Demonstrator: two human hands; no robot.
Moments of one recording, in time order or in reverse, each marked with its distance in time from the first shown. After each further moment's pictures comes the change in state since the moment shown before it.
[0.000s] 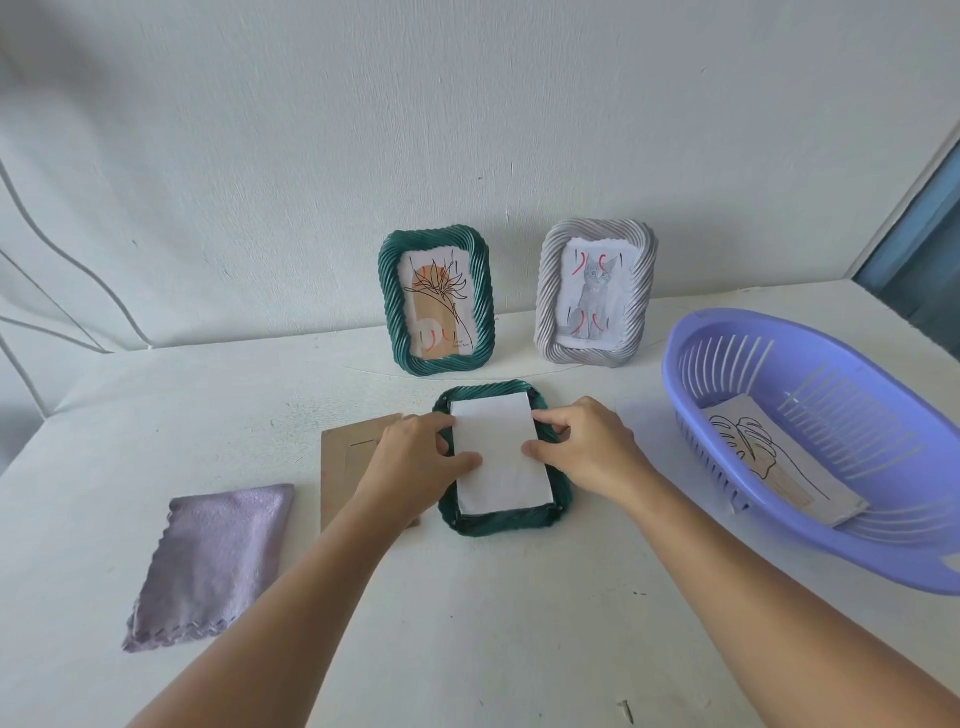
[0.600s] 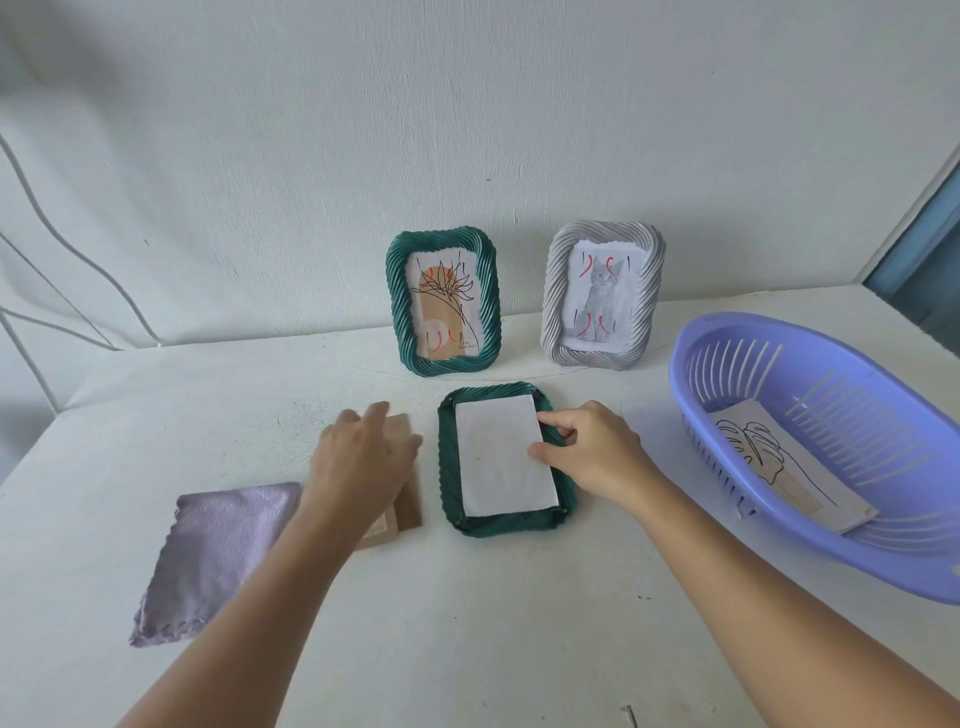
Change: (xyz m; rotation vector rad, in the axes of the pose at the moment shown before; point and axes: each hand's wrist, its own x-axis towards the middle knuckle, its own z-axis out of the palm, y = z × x) left_hand -0.019 -0.020 -0.038 0.300 0.143 -0.146; right_hand -0.001 0.002 0.002 0.031 0.005 -0.008
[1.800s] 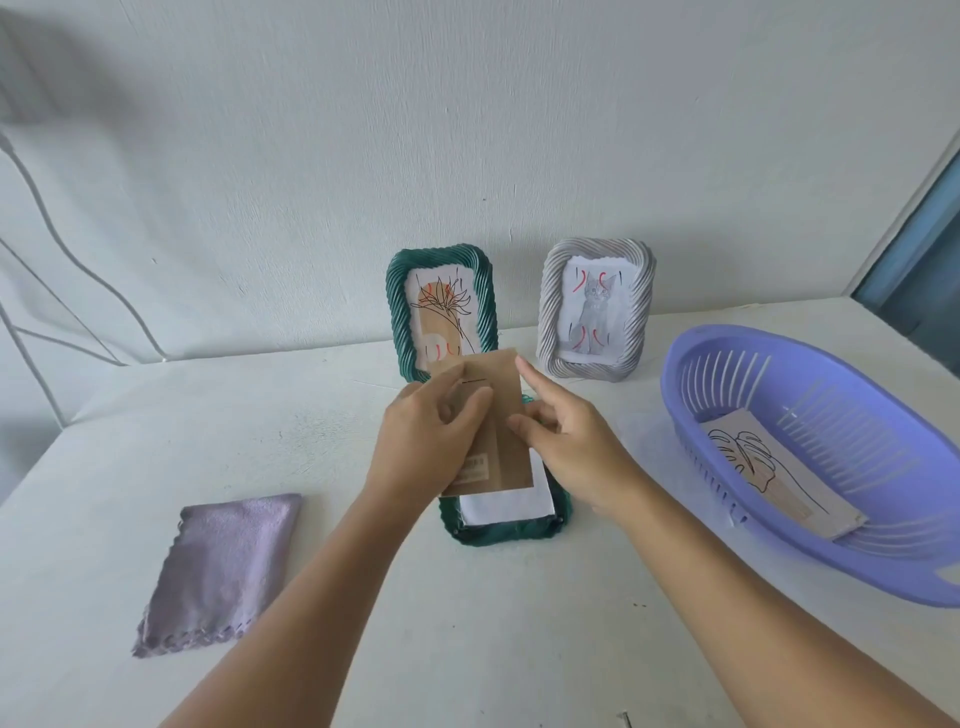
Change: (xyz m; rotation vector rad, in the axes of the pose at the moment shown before) left_hand -0.006 0.072 -0.013 -0.506 0.097 0.156; right_hand -0.018 -0.045 -0.012 0.675 -0.058 -0.172
